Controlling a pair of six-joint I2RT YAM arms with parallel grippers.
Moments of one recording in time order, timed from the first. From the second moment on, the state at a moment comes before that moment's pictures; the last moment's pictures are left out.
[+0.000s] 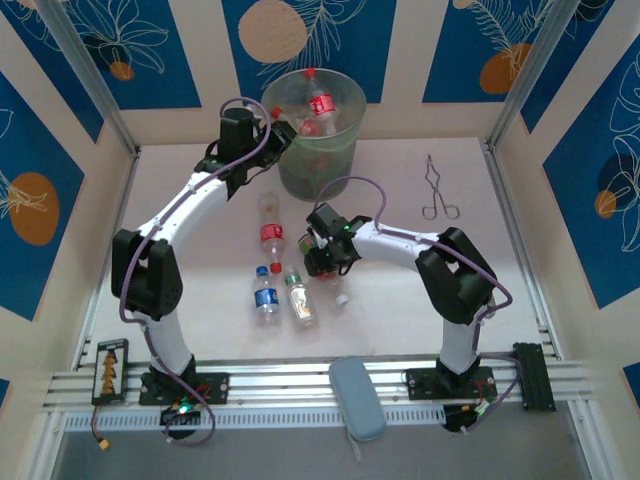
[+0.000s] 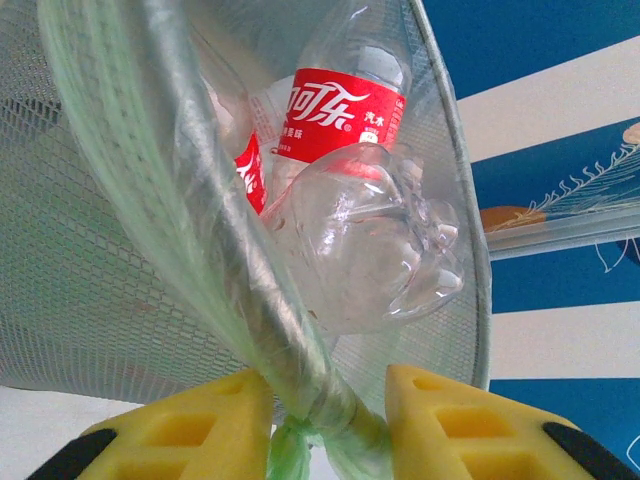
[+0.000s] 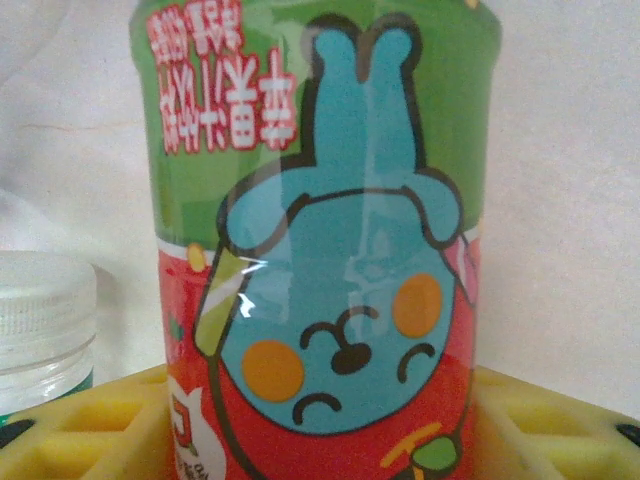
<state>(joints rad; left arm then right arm) -0.37 1.84 1.62 -0.12 0.27 -1.05 0.75 1.86 1.23 -0.57 -0.05 0.34</state>
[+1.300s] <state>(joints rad) -0.37 1.84 1.62 -0.12 0.27 -1.05 0.37 1.57 1.72 -0.49 -0.21 0.16</state>
